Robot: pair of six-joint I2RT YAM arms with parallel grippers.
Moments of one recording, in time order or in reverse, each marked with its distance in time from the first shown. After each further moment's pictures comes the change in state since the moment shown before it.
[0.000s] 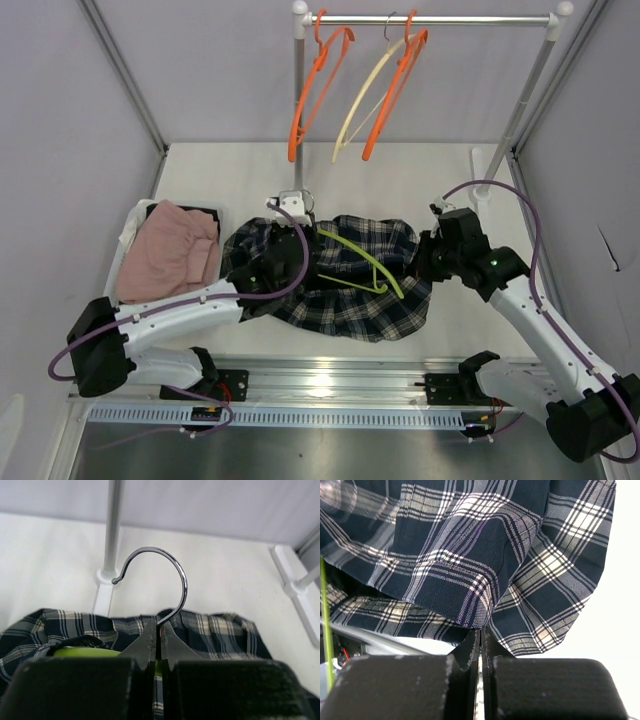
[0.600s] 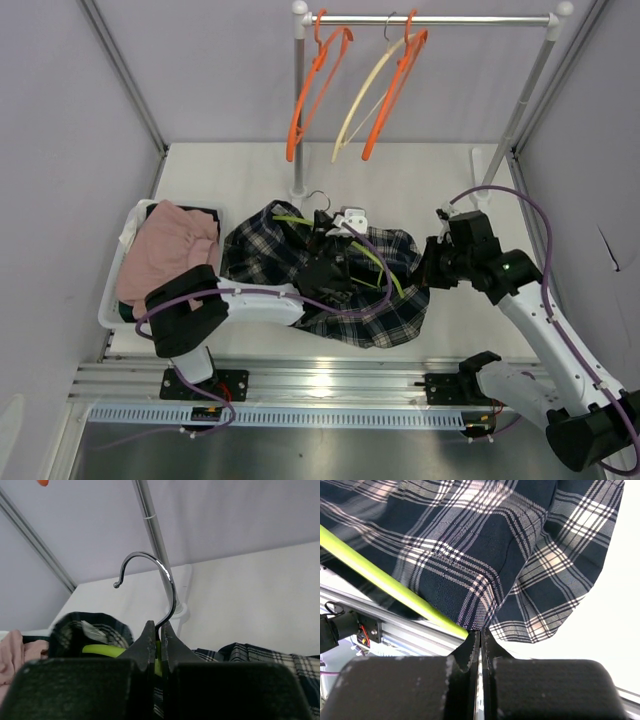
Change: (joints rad) left arm -0.106 0.450 0.027 0.987 -0.330 1.019; right arm -0.039 -0.053 0.024 -0.117 -0.109 0.005
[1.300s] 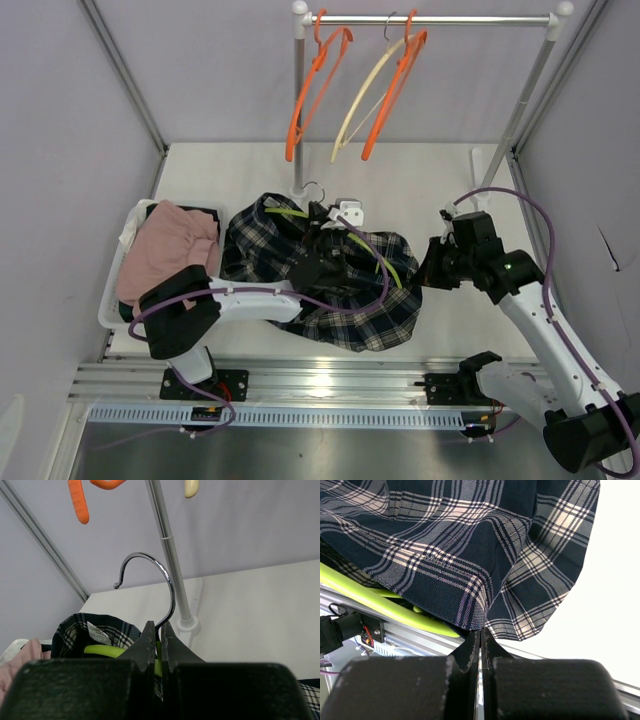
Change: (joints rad) left arm 0.005 -0.023 0.027 0.098 0.002 0.155; right arm -0.039 -0.001 0.003 -0.027 -0.019 0.000
